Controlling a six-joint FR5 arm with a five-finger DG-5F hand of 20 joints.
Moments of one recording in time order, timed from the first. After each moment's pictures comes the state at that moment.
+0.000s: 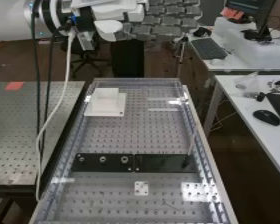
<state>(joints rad) 1.53 -1.69 -1.72 -2.74 -1.47 -0.32</state>
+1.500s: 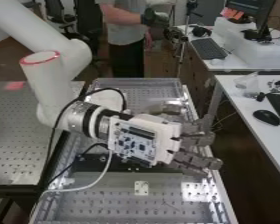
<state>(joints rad) 1.37 -2.14 -1.64 -2.46 -1.38 0.35</state>
